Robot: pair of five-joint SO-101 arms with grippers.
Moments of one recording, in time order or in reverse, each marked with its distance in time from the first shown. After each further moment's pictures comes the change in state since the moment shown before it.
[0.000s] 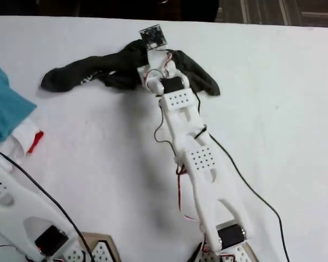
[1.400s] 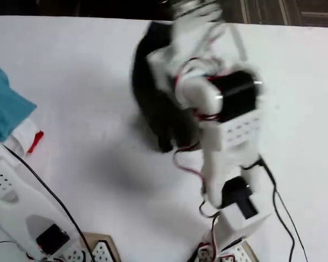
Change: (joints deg) left arm 4.0 0.0 0.0 0.1 -5.0; right arm -8.1 -75.9 29.0 44.7 2.4
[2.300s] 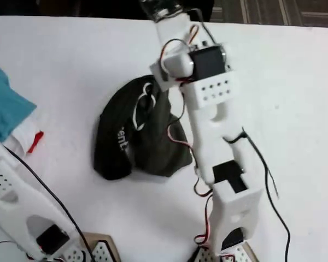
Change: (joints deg) left arm -0.6 0.3 0.0 0.0 -0.4; right arm 5.7 11.8 8.5 -0.6 6.9
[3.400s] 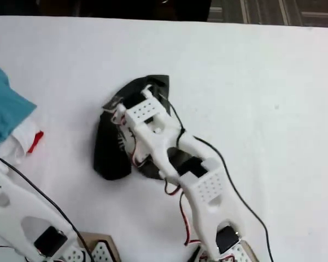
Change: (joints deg) left arm -6.4 7.1 0.0 0.0 0.0; right arm -12.9 18.0 36.0 -6.8 -3.1
